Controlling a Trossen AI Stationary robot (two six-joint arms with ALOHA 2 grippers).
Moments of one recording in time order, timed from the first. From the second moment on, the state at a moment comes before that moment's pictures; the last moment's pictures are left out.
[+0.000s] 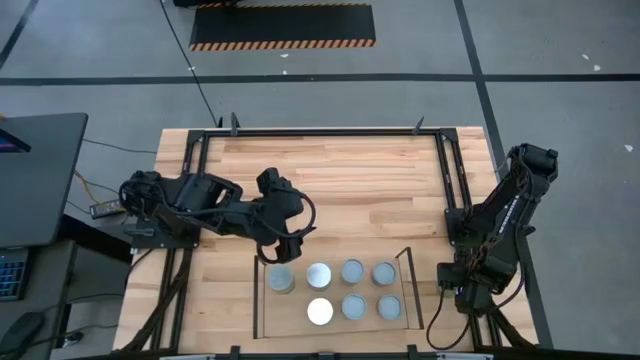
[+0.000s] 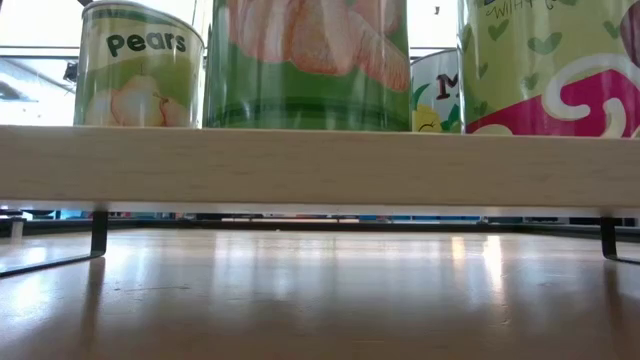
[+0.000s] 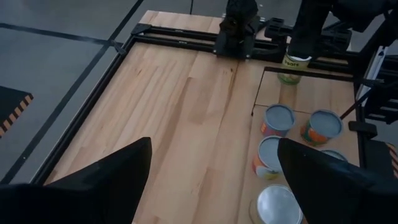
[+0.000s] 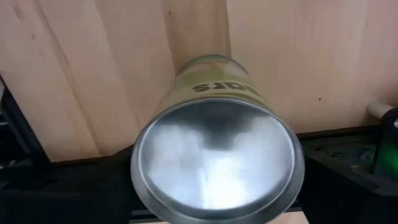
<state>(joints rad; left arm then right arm) -0.38 1.78 2.30 -1.30 -0.58 -0.43 1.10 1.31 0.81 -1.03 -0.10 1.29</state>
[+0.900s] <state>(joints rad) -0.39 1.77 2.30 -1.35 -0.57 -0.38 0.43 1.09 1.00 -1.53 0.04 1.00</state>
